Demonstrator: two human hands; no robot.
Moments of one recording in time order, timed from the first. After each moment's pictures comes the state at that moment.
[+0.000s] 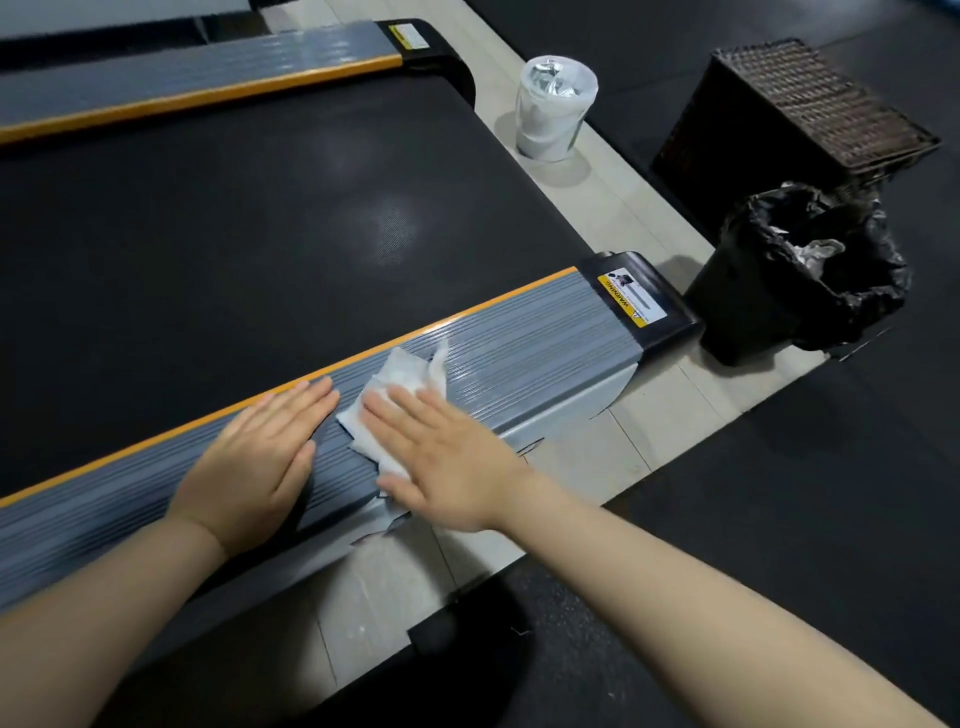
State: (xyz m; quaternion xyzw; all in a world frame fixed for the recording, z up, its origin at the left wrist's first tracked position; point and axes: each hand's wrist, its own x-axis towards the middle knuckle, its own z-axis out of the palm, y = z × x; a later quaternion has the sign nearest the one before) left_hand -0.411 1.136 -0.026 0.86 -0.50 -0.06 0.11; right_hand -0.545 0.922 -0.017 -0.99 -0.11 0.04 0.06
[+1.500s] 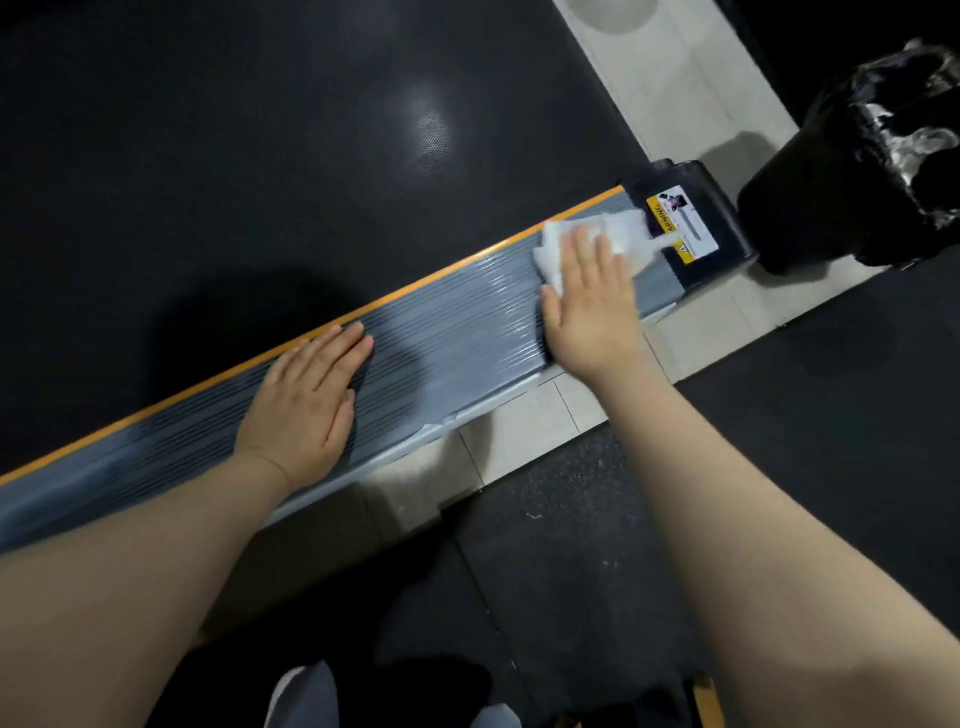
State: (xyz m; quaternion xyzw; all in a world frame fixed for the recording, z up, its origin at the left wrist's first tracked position) left_hand -0.414 1.128 -0.003 0.86 -0.48 -0.13 0.04; right_hand -0.539 0.823 -0.006 -0.95 0.29 0.05 0.13
